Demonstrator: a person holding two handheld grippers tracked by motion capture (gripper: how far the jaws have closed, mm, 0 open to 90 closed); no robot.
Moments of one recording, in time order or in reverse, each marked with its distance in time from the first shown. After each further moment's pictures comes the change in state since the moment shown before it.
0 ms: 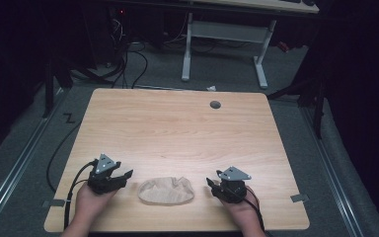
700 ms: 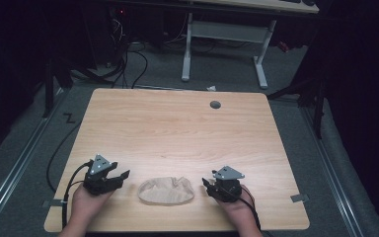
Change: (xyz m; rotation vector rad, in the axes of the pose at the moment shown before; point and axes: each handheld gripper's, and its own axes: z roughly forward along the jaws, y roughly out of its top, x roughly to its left) left arm 0.007 -0.005 -0.011 -0.011 0.005 -0.022; right arm 0.009 0.006 0.011 0.025 0.012 -0.031
